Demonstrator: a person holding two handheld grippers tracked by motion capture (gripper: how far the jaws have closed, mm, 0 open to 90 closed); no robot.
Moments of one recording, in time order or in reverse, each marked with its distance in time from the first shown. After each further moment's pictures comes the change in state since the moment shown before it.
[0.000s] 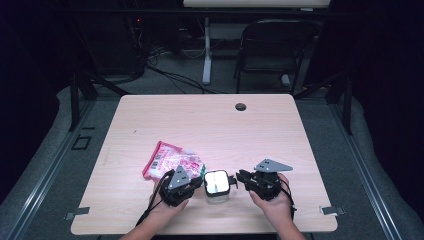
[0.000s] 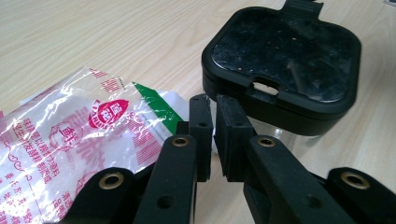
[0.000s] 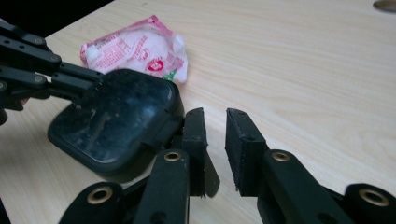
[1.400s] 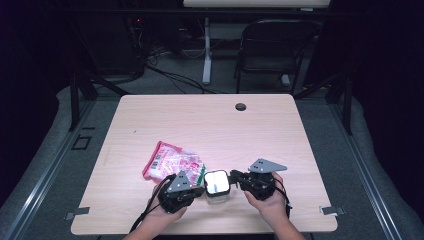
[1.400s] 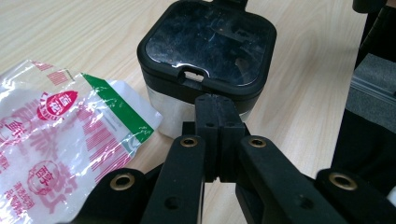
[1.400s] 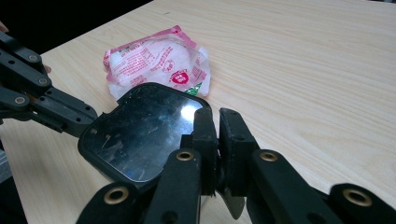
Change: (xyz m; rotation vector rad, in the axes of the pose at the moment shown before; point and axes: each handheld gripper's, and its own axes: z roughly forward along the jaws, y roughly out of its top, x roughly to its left) left arm -0.014 0.009 -0.015 0.086 -0.134 0.012; right arm 0.011 0.006 0.007 -0.035 0.061 -0.047
